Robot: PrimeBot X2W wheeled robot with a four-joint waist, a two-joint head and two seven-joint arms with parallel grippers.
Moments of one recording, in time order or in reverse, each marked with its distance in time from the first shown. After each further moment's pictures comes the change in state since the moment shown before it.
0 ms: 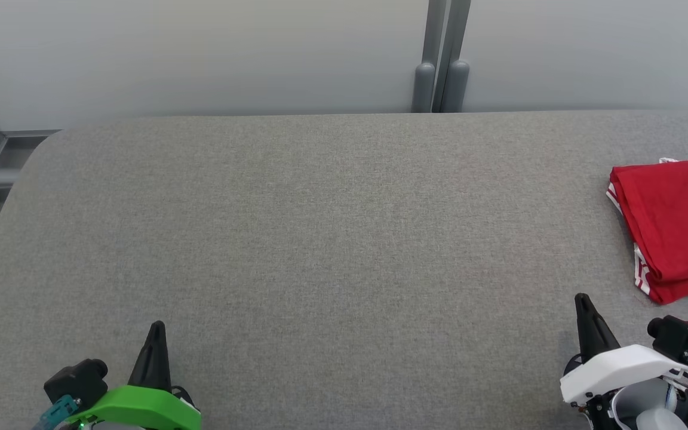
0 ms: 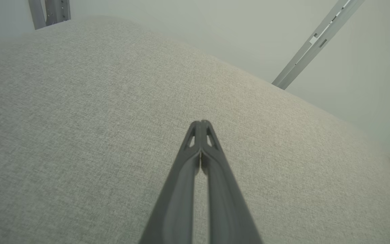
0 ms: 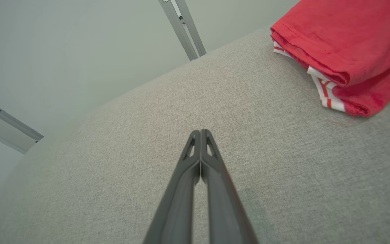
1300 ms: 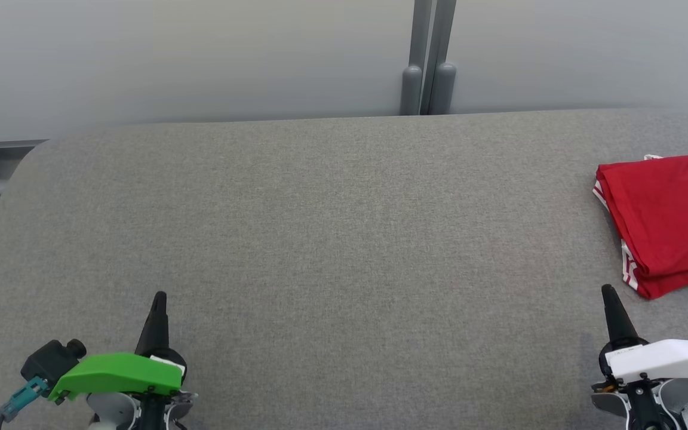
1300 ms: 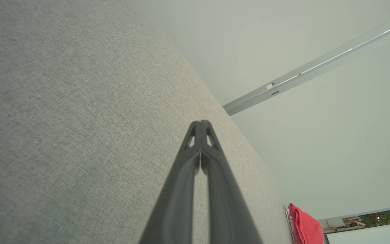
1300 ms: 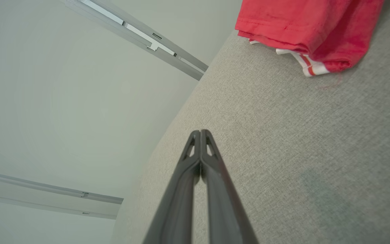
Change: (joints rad) left arm -0.082 -0.020 0.018 -0.006 -0.500 -0.024 0.122; right arm 0.006 -0.003 -0.071 -0.071 0.537 0.000 0.108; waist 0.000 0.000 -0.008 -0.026
